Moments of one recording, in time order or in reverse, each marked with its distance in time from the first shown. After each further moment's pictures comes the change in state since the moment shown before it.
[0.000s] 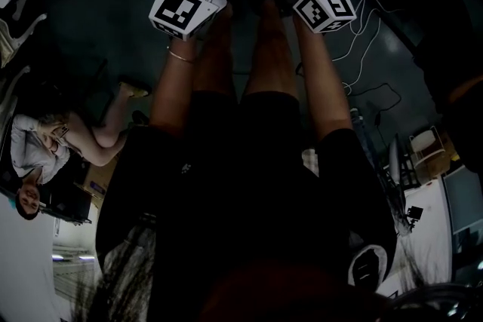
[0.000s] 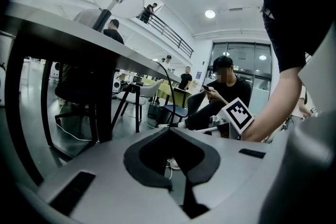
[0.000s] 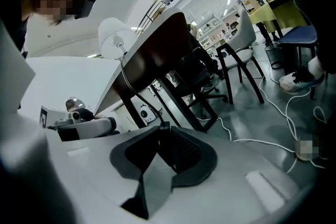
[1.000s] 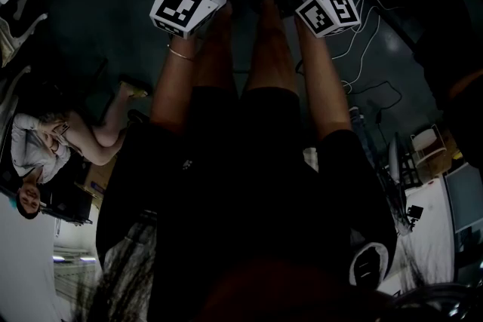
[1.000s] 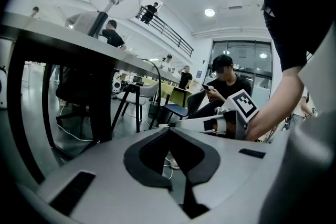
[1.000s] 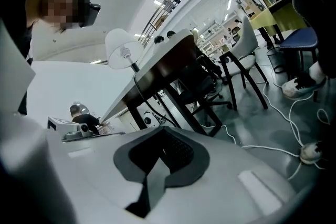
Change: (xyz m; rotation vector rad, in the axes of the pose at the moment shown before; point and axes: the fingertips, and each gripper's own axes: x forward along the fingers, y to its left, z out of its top) left arm 0.000 -0.001 -0.004 0.007 0.012 0.011; right arm -0.012 0.016 0.023 0.001 -0.071 0.039
